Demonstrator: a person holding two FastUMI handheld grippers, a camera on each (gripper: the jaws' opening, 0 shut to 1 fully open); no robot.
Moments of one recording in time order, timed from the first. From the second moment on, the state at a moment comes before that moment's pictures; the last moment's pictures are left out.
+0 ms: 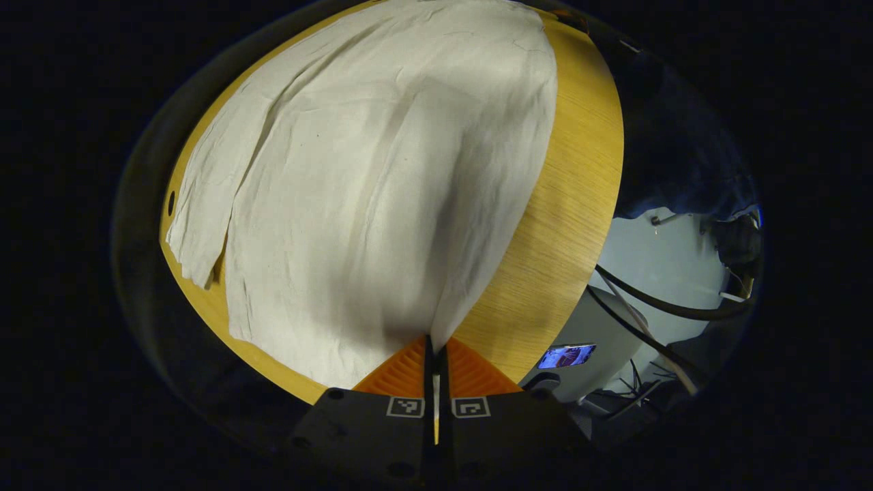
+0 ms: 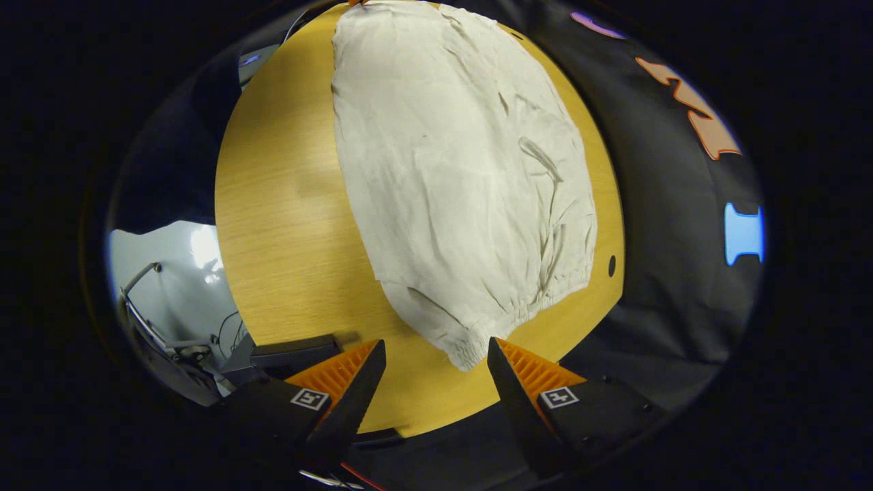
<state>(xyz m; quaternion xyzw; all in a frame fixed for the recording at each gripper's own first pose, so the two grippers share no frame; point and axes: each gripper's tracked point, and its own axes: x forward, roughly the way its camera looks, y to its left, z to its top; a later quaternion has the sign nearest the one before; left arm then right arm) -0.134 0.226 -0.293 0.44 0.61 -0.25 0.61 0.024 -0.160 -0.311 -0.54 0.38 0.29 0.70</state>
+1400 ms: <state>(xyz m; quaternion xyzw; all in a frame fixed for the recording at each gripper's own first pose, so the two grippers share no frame) -0.132 0.225 -0.297 0.44 0.64 -0.26 0.58 0.035 -0.154 -0.353 -0.46 0.52 0.36 0.62</state>
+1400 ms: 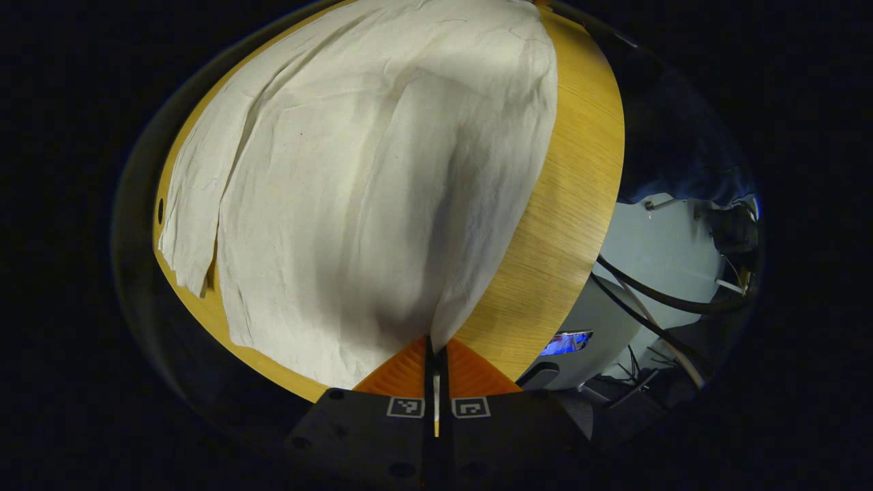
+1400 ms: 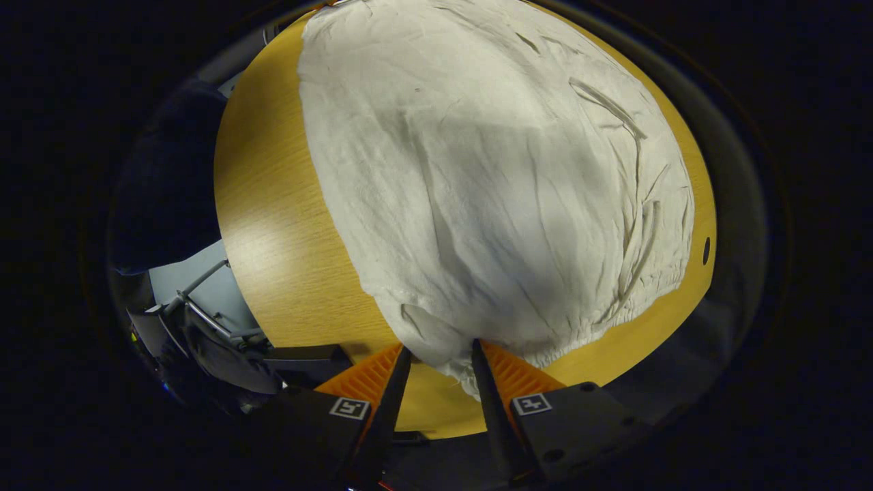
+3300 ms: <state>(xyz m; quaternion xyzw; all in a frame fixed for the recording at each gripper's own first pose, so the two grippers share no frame) 0.036 0.254 -0.127 0.45 0.63 -0.11 0.62 0.185 -0.167 -0.220 -0.26 0.41 0.20 0.85</state>
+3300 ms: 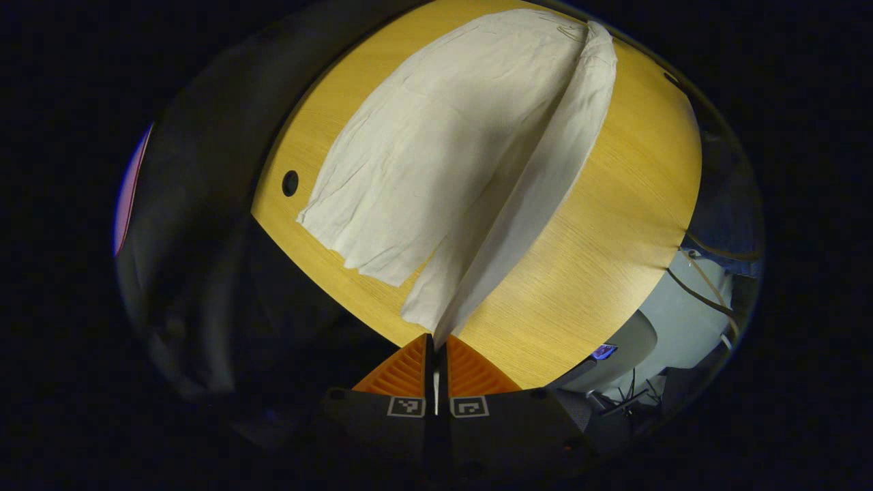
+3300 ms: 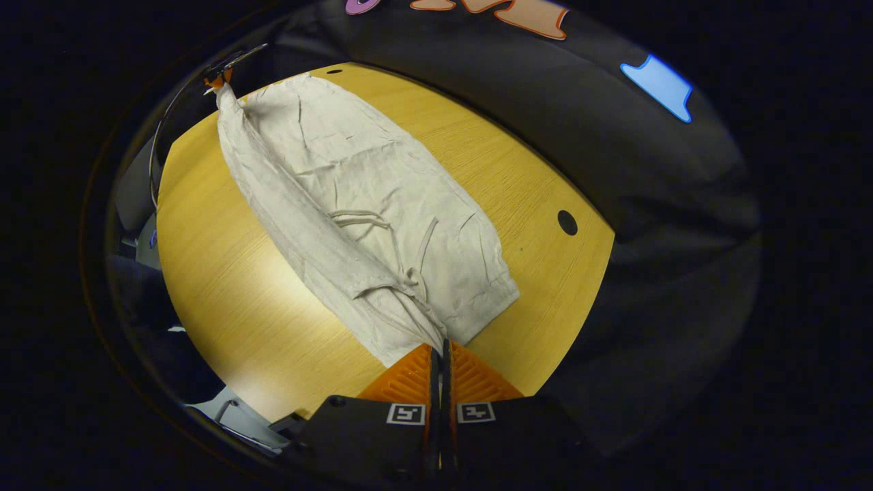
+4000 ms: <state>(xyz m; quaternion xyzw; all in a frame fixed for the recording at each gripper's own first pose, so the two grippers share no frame) 0.288 0.310 -0.212 0.50 0.57 -0.12 0.64 0.307 -0.162 -0.278 -0.18 0.41 0.09 0.89</state>
